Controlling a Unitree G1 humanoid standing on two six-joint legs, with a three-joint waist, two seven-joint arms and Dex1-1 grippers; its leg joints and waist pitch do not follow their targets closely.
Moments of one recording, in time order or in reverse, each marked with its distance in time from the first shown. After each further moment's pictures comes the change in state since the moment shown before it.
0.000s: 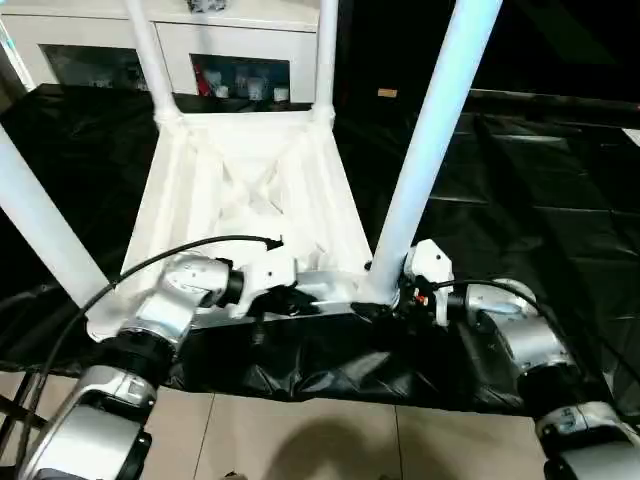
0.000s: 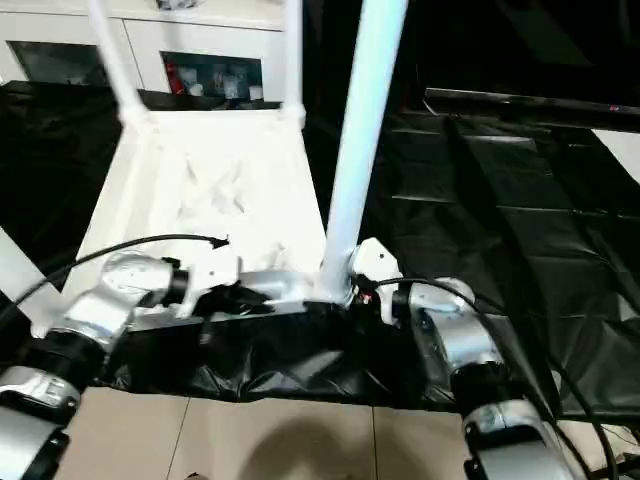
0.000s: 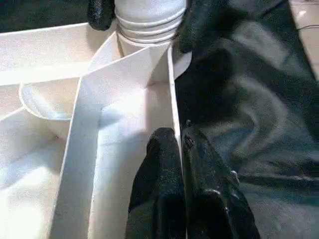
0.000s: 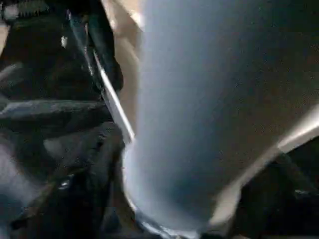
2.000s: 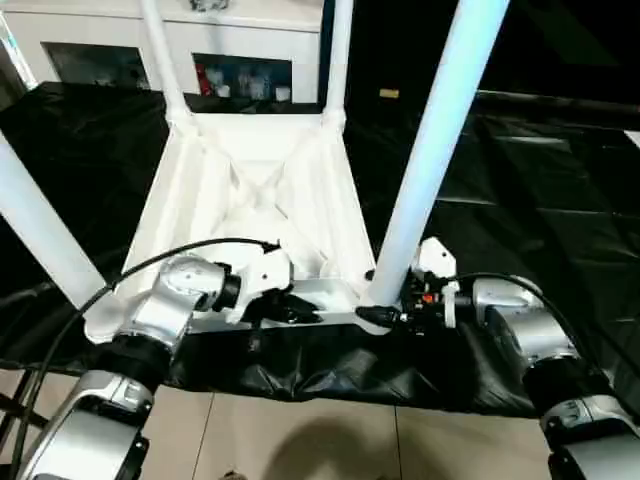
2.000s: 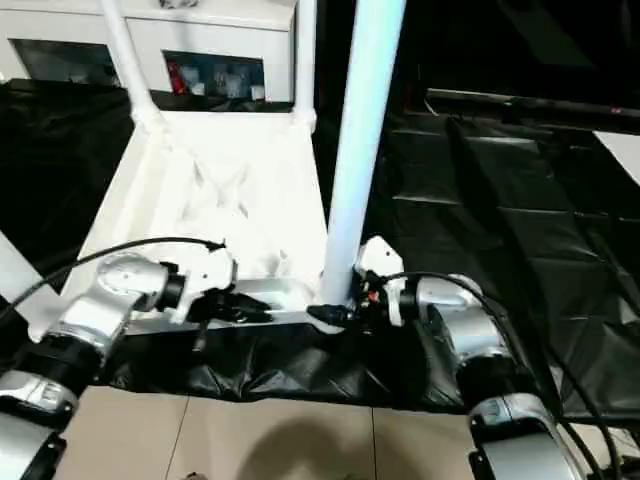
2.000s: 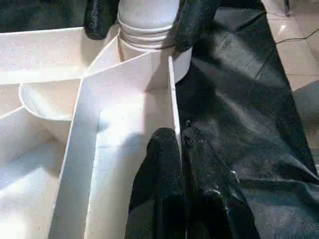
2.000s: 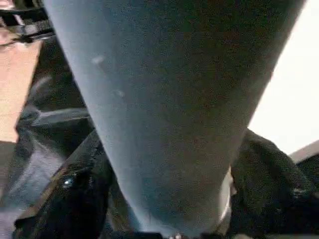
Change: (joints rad) left arm 0.020 -0.006 0.007 -0.033 -0.033 0.025 -0.054; right arm -0.003 -0.004 -0.014 -0.008 0.069 0.094 0.088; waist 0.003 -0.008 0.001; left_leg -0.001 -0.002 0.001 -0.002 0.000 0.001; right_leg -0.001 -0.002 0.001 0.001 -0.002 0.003
